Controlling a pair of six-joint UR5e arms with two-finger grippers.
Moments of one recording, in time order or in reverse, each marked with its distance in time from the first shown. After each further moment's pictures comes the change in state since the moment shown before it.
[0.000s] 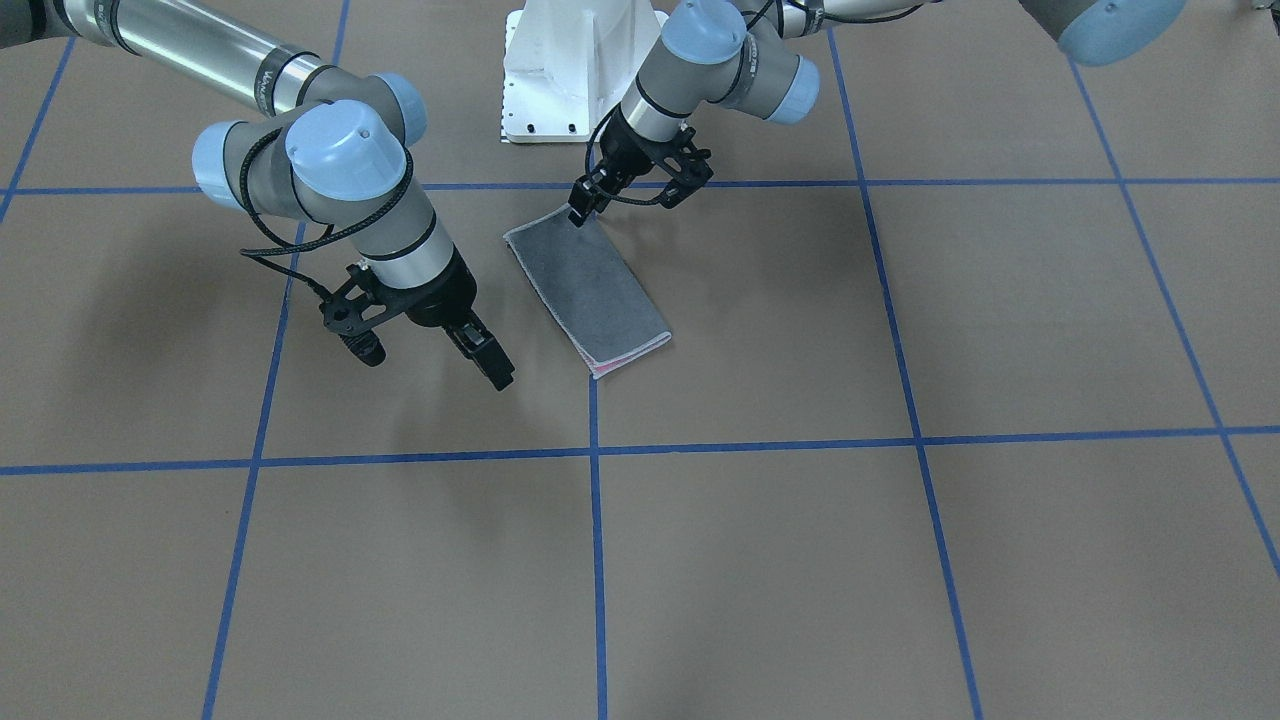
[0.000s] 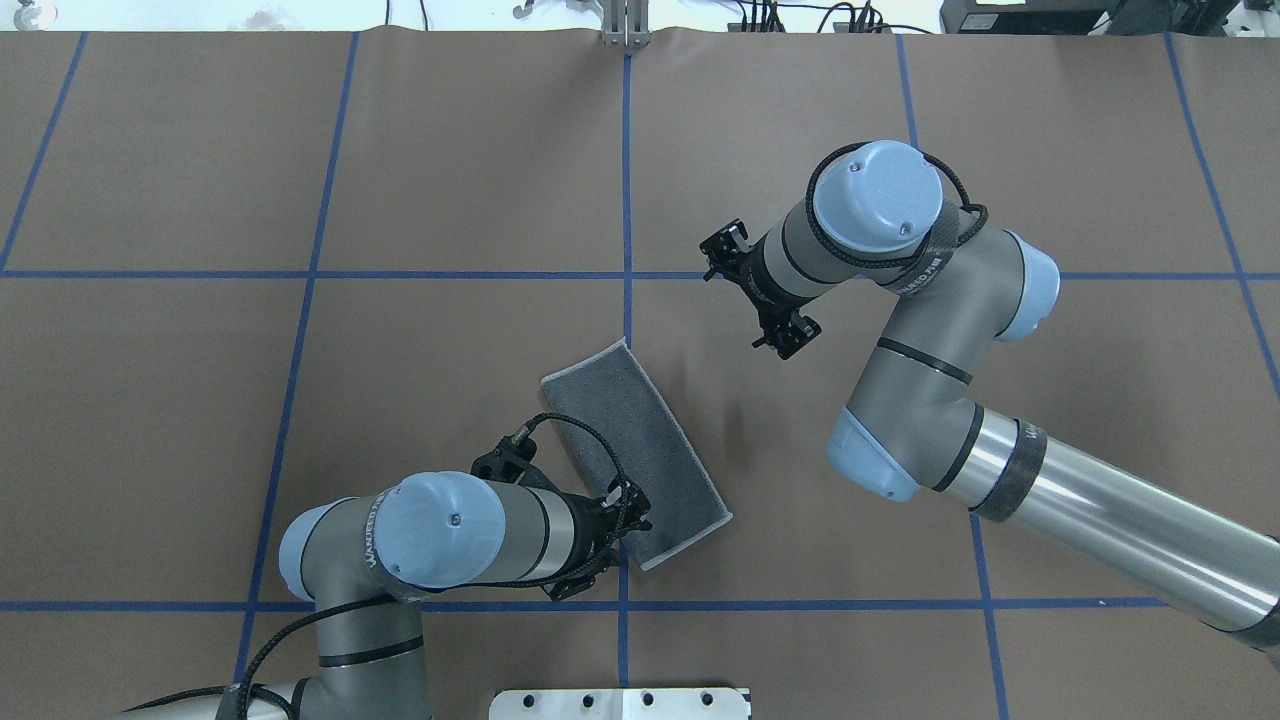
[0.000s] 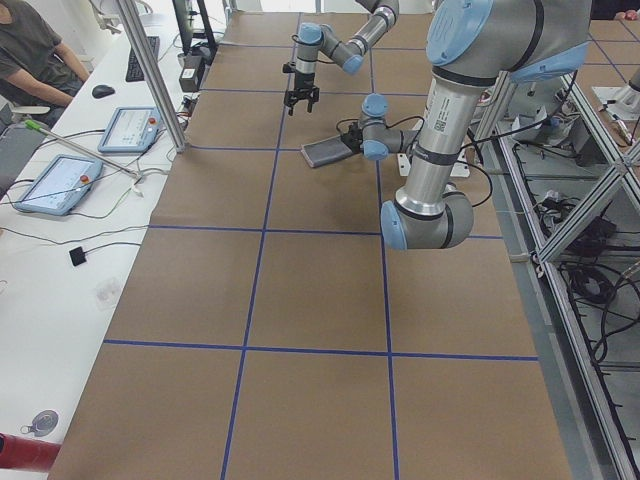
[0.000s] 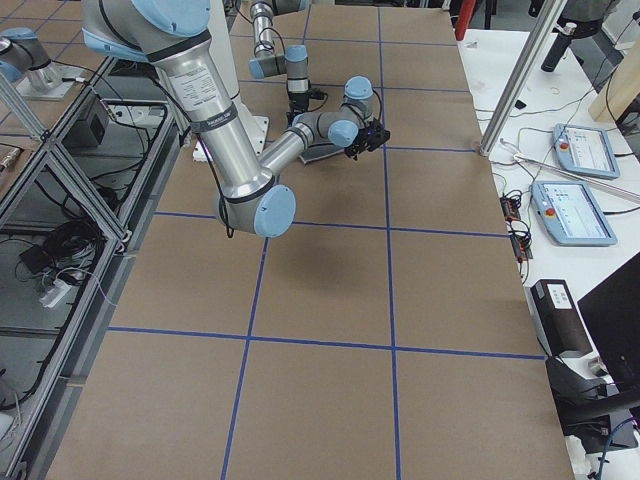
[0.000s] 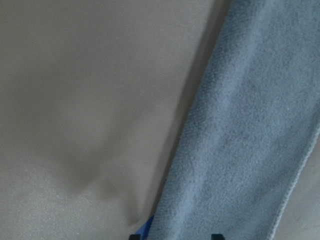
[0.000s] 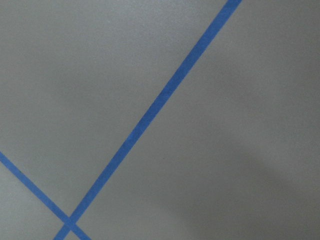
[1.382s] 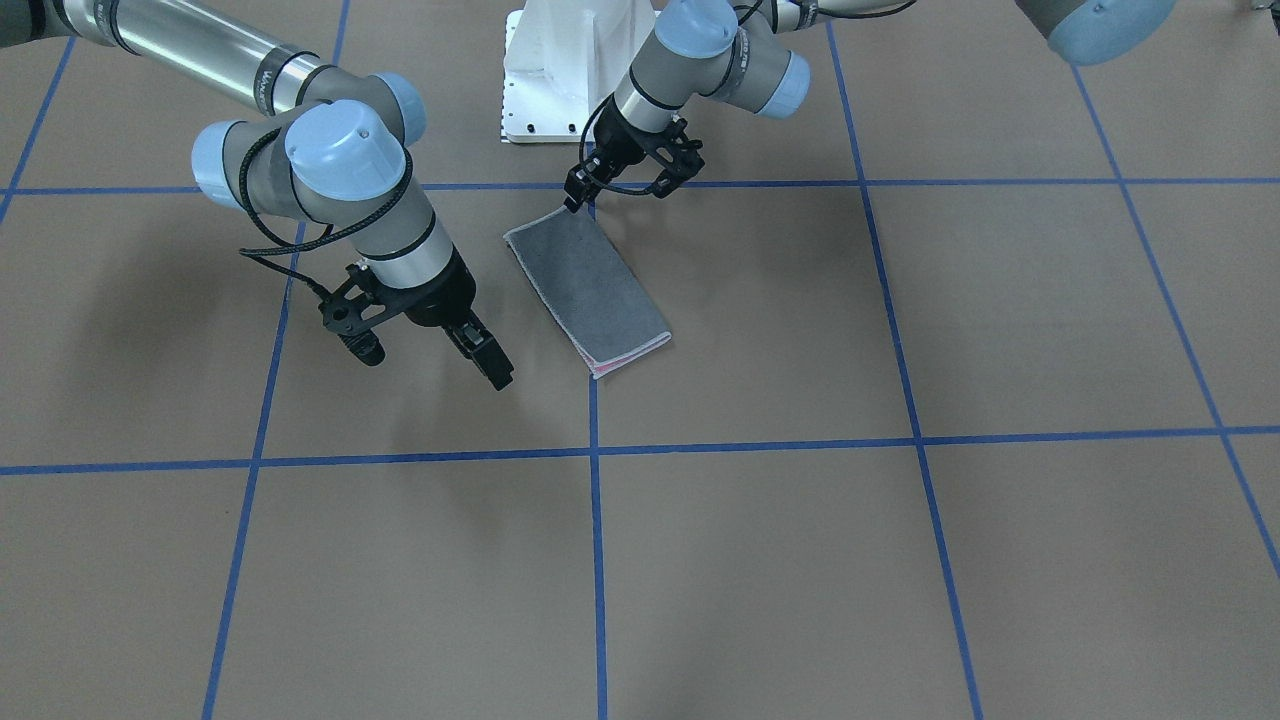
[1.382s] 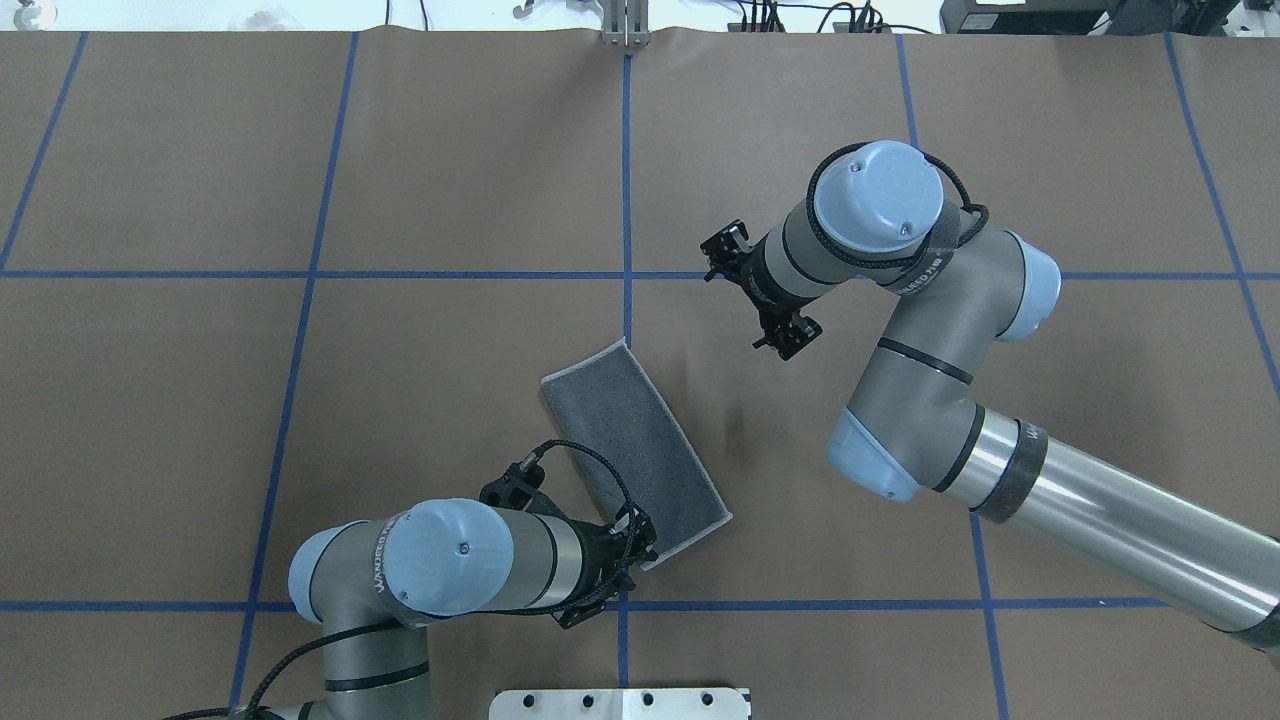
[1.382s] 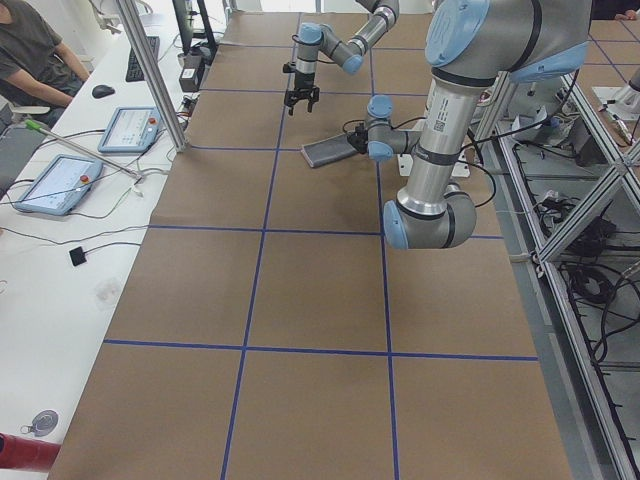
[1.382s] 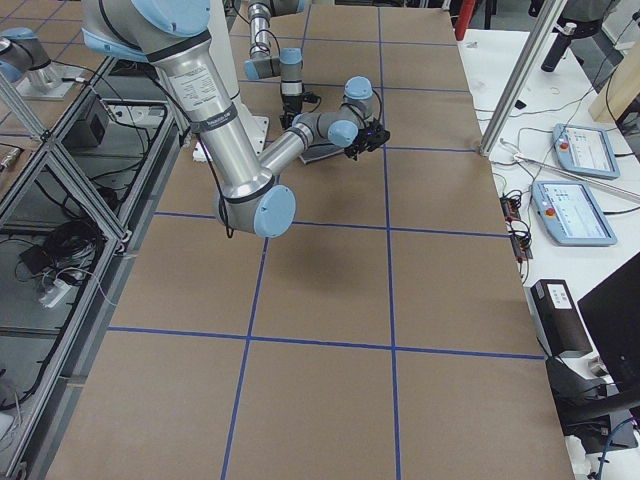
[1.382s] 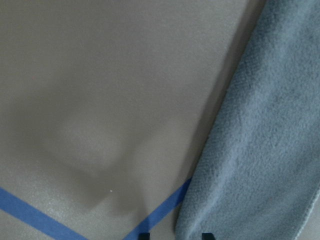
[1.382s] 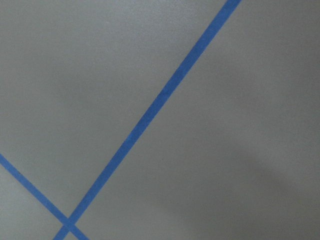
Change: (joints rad) left arm 0.034 -0.001 0.010 -0.016 0.000 -0.024; right arm 0.000 -0.002 0.001 -0.002 0.001 -0.001
